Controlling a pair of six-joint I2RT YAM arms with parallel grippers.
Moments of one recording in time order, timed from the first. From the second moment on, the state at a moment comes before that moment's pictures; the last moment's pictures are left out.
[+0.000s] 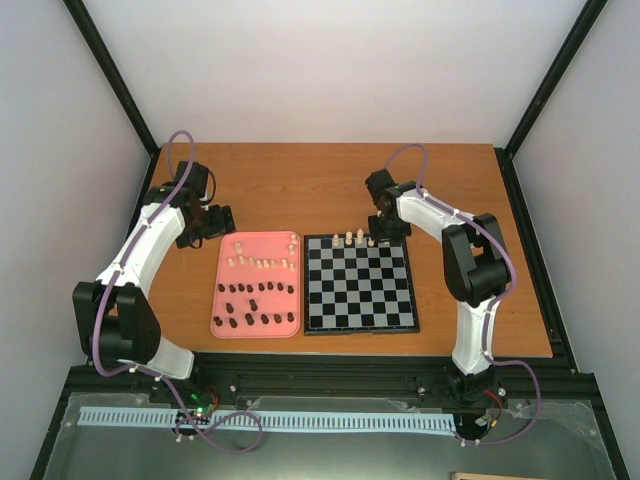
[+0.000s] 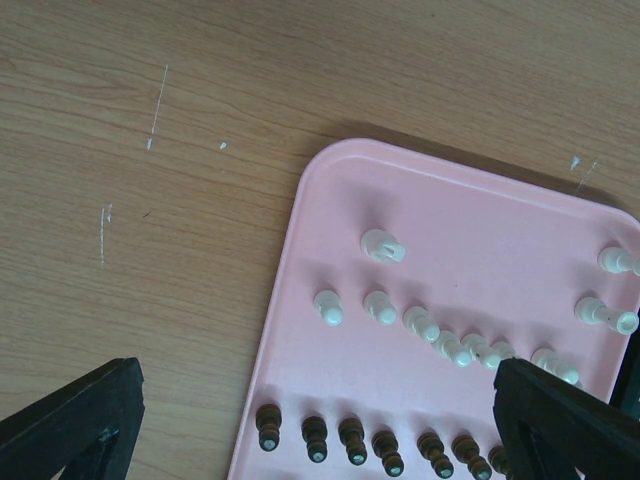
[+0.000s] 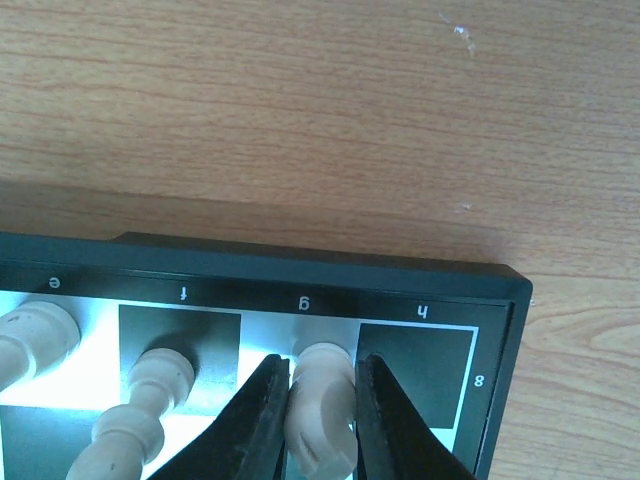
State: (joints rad) left arm -0.08 1.48 1.27 -0.99 -0.05 -0.41; right arm 0.41 1.99 1.47 -0.83 0.12 0.27
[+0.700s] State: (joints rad) left arm -0.08 1.48 1.27 -0.99 -0.05 -0.40; right arm 0.40 2.01 1.48 -0.82 0.09 0.27
